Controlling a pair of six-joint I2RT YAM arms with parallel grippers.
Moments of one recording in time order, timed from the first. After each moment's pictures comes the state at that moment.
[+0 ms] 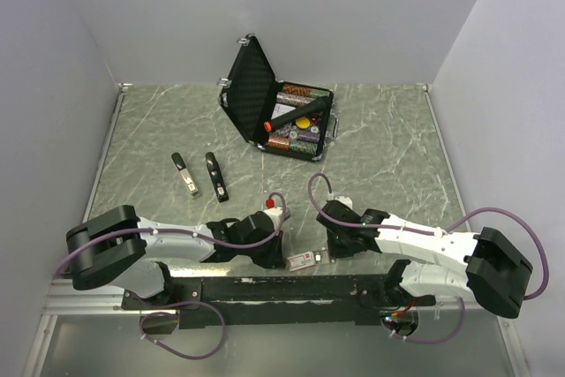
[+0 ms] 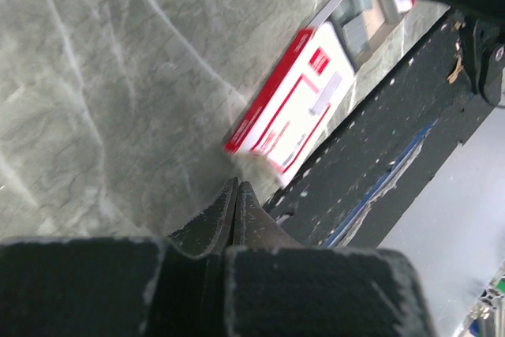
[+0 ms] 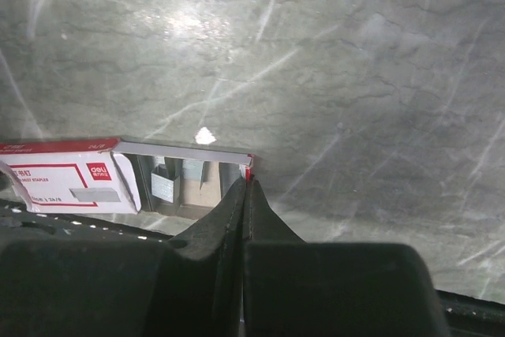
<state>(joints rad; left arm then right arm) -1.16 1.42 0.49 0.12 0.14 -0.77 0.94 1.12 0.51 -0.65 0.11 0.81</state>
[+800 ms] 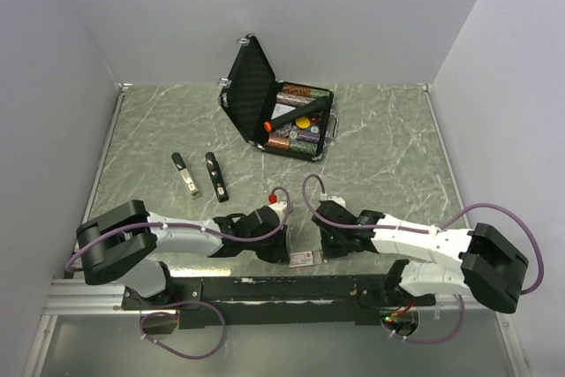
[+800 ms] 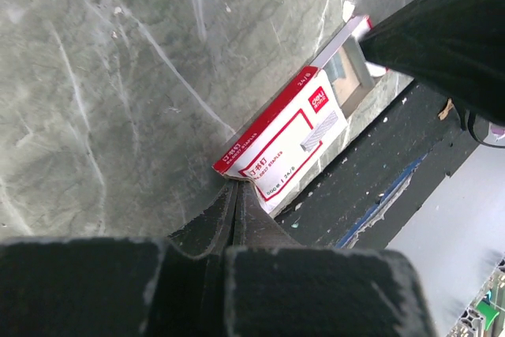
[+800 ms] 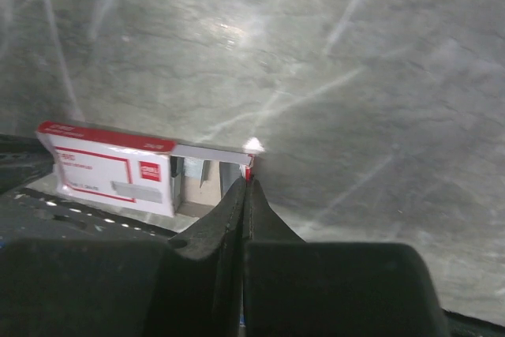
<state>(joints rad) -1.13 1.49 0.57 0.10 0.13 -0.81 0.97 1.16 0.51 -0.56 0.08 0.80</state>
